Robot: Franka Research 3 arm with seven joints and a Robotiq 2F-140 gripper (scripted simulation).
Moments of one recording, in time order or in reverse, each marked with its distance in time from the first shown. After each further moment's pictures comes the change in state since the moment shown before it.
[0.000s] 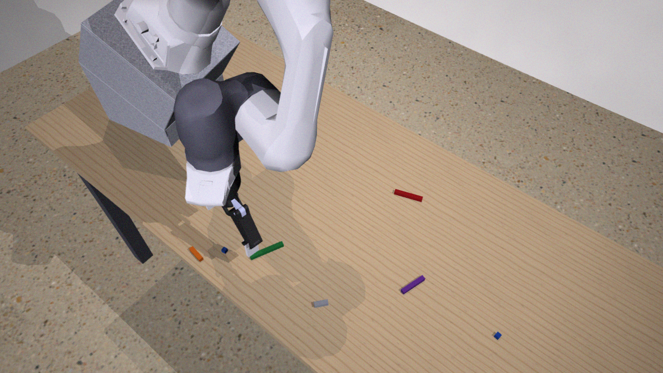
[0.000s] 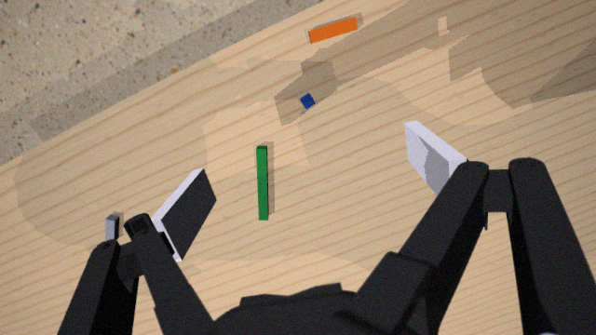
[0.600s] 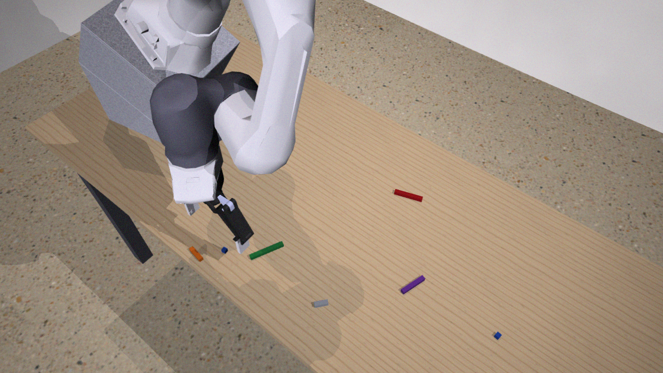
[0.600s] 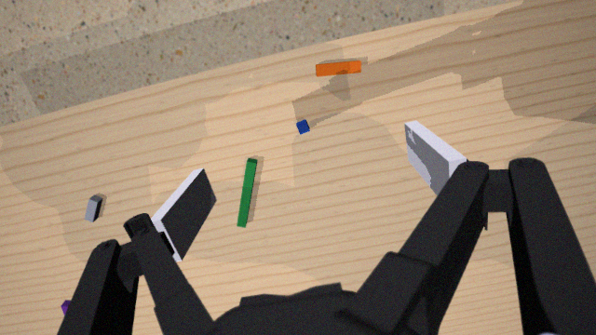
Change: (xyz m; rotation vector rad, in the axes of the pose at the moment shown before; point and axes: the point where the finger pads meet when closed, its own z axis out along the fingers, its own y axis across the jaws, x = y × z) arm 0.025 0.014 -0.007 0.026 0.007 -0.191
